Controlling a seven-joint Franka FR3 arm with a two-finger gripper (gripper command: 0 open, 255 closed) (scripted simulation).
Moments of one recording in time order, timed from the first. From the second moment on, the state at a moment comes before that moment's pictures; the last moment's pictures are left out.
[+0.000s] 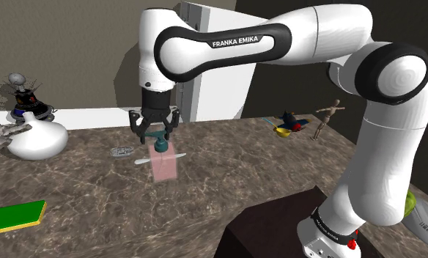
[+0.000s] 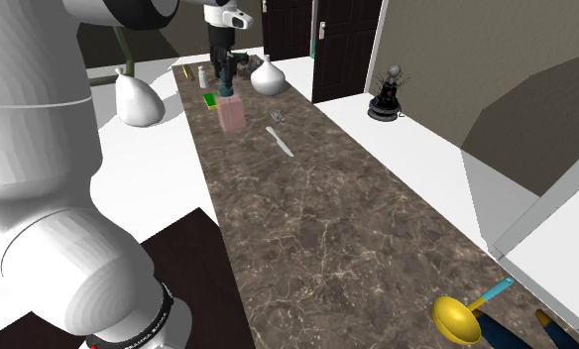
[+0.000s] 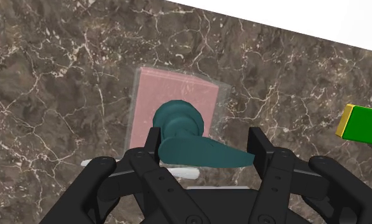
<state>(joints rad) 0.24 0.33 0.43 -1.60 0.00 1.88 0.82</state>
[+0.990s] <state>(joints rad) 0.24 0.38 0.42 -1.72 -0.02 2.05 0.82</state>
